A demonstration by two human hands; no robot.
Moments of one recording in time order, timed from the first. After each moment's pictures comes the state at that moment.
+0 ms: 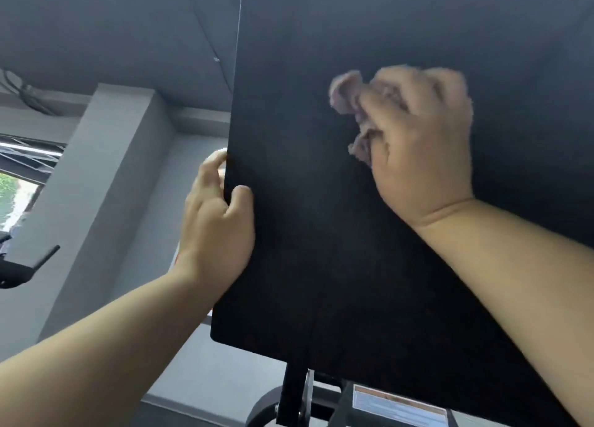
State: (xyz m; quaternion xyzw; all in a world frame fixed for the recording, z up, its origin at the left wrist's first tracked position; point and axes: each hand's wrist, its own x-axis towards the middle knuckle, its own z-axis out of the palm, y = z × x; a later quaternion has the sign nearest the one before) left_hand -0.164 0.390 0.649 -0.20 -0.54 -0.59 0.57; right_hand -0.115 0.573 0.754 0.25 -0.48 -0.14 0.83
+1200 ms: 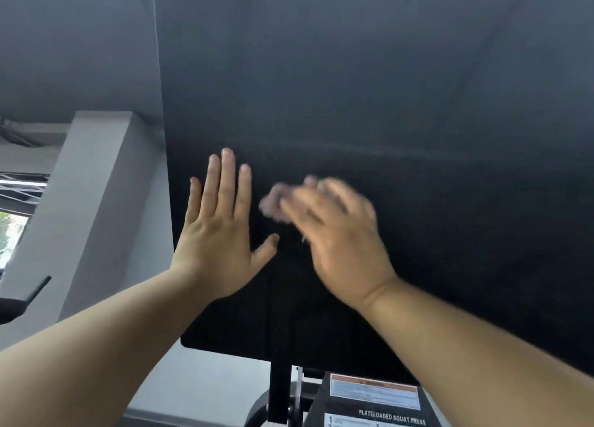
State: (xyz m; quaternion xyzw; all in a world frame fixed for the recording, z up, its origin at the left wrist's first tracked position) left_hand -0.173 0.429 0.657 -0.12 -0.69 -0.02 0.71; right_hand -0.144 0.618 0.672 0.30 -0.57 -0.10 0.76
